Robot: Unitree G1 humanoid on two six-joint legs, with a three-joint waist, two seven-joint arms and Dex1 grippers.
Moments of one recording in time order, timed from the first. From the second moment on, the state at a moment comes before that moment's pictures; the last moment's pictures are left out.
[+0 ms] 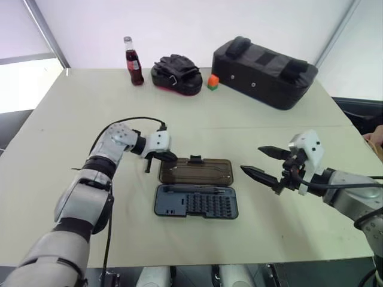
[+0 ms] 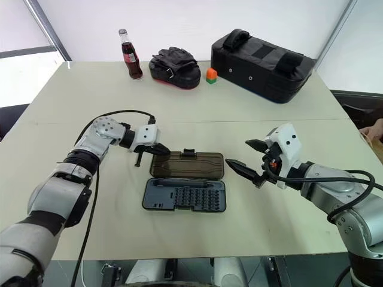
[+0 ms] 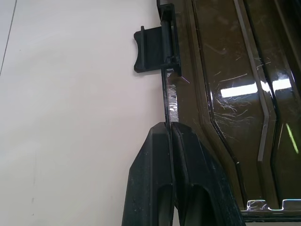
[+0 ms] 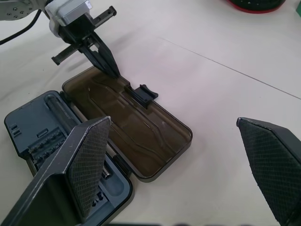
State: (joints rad) left arm -1.01 0.44 -0.26 1.08 0.16 -0.44 -1.34; right arm -0.10 -0.80 -0.28 -0.61 0.80 0.87 0.56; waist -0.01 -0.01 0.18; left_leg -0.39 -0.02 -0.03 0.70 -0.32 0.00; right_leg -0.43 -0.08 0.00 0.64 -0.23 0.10
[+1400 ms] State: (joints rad) left arm -0.62 0.78 0.02 0.01 -0.43 0.71 -1.42; right arm -0.30 -0.87 -0.23 -0.43 0.73 0.82 0.73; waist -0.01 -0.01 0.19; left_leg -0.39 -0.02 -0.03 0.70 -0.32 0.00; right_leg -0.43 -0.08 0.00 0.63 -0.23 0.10
